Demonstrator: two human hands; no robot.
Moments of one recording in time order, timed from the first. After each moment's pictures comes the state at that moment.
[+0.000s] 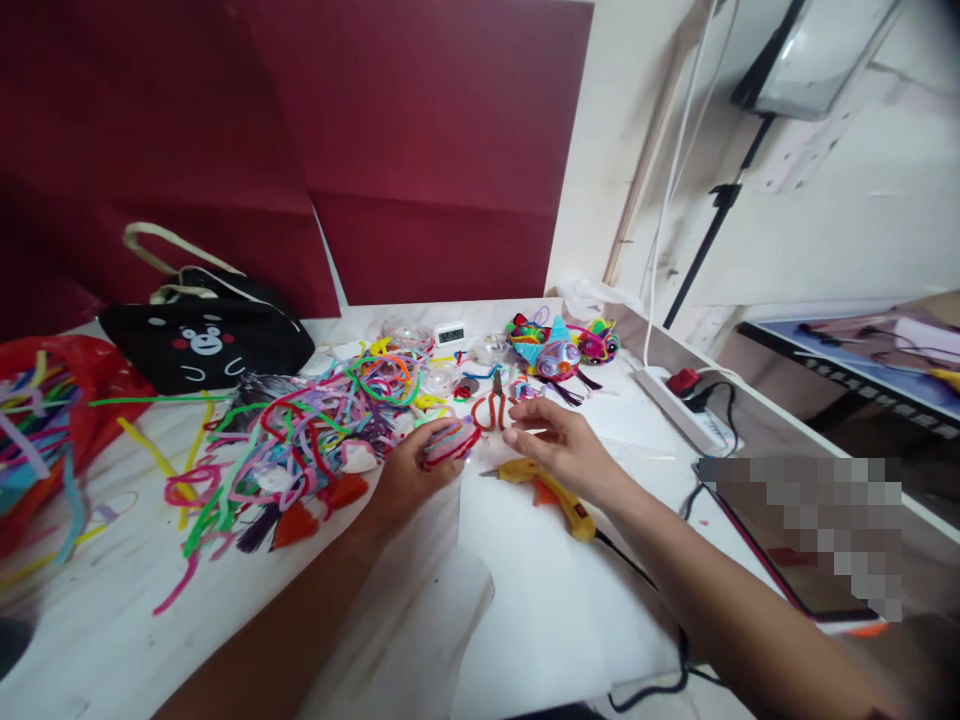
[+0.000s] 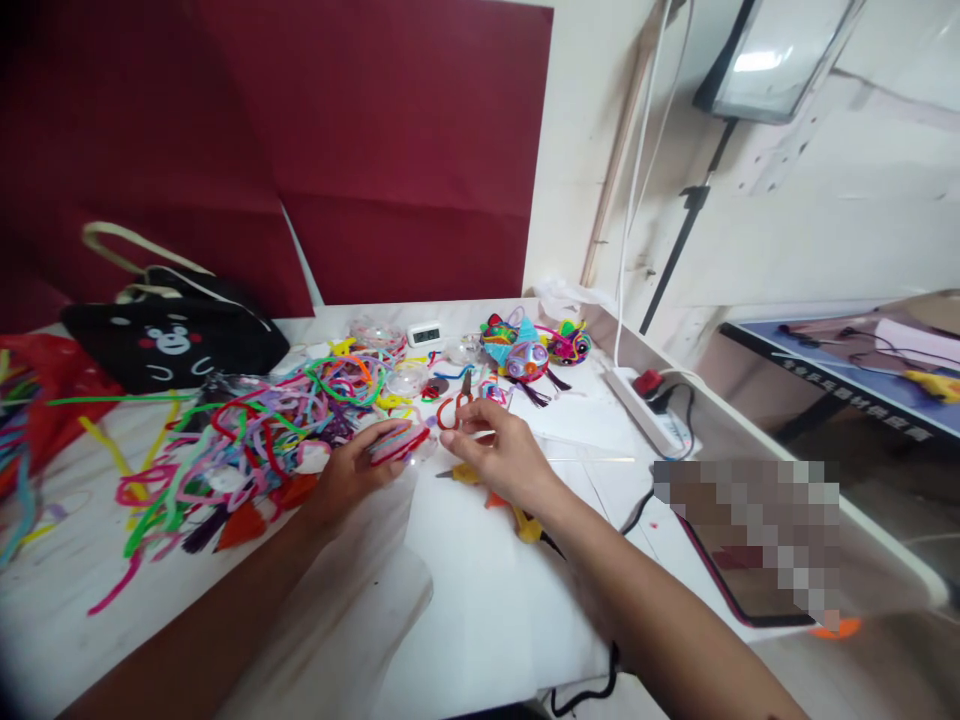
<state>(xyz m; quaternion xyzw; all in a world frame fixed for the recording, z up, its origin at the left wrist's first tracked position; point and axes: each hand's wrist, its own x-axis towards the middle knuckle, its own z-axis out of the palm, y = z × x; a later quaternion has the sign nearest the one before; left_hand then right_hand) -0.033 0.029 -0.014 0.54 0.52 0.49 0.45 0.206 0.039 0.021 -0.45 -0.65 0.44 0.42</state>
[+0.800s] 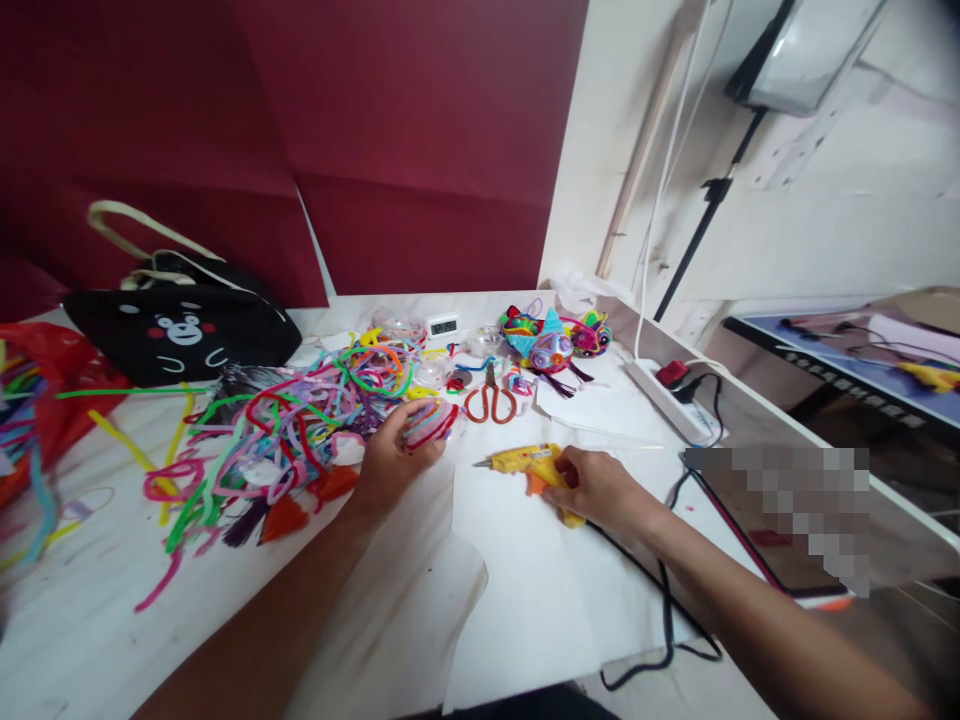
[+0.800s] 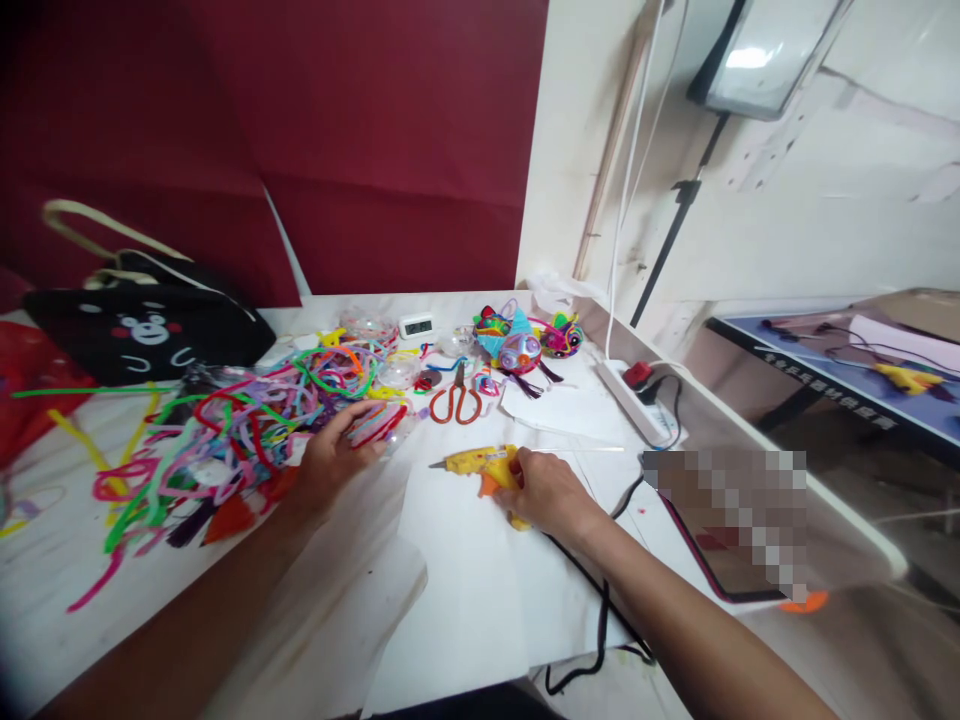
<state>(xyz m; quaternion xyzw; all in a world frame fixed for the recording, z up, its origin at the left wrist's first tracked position) -0.038 0.033 -0.011 0.53 0.52 0.53 0.41 0.252 0.013 -0.003 -0.65 -0.71 0.24 0.04</state>
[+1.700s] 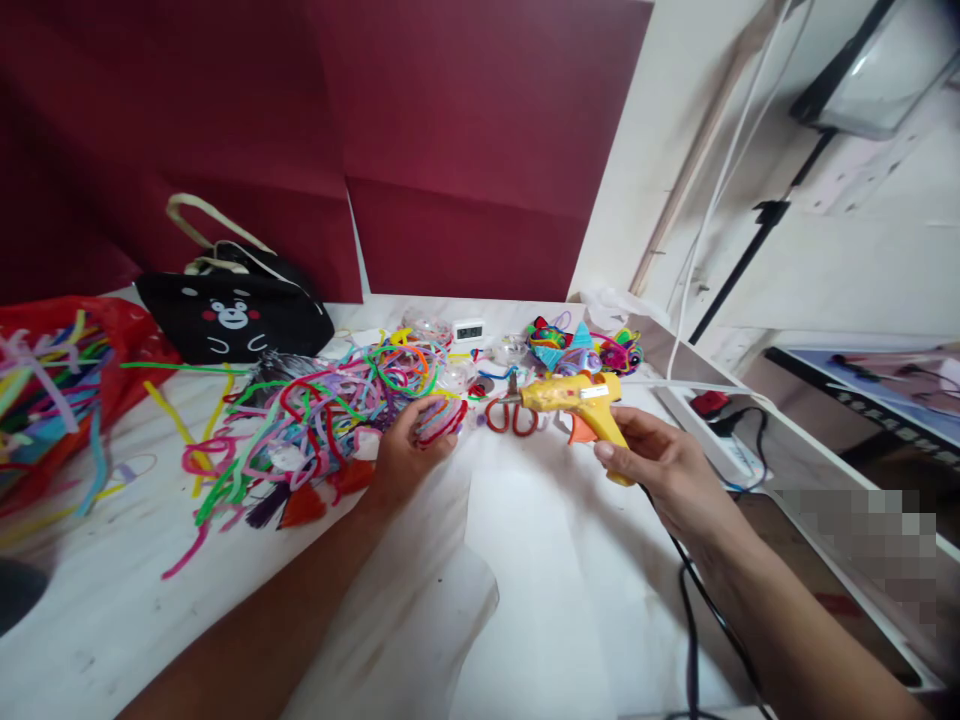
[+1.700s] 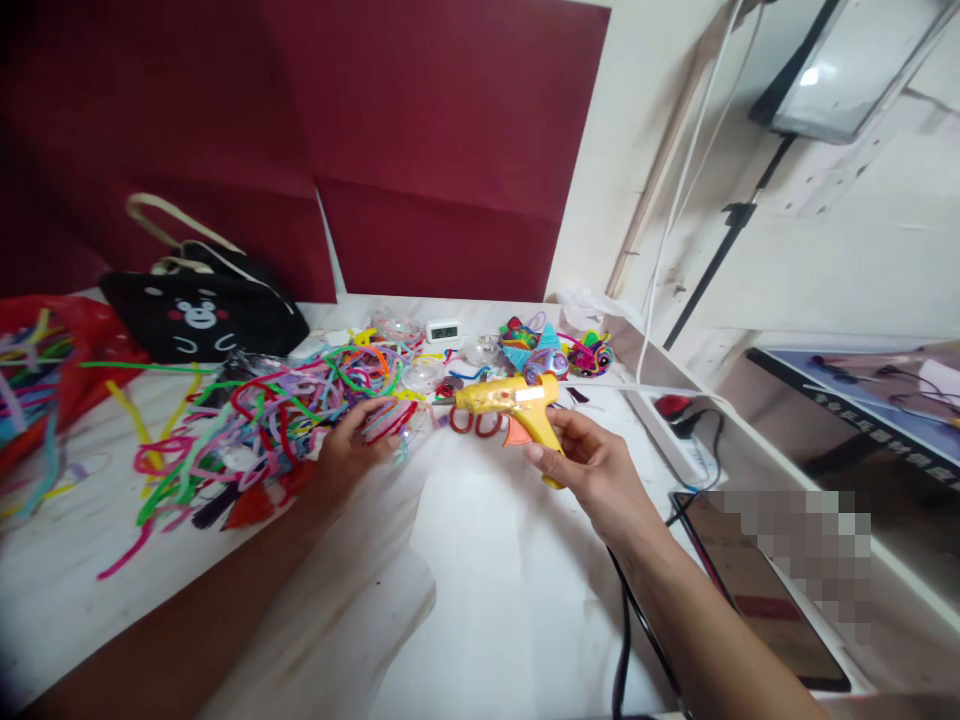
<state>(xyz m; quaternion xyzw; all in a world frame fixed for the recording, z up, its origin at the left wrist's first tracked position) -0.047 0.040 -0.020 0.52 0.55 0.56 0.34 0.261 0.019 0.033 -0.47 -0.53 0.50 0.50</state>
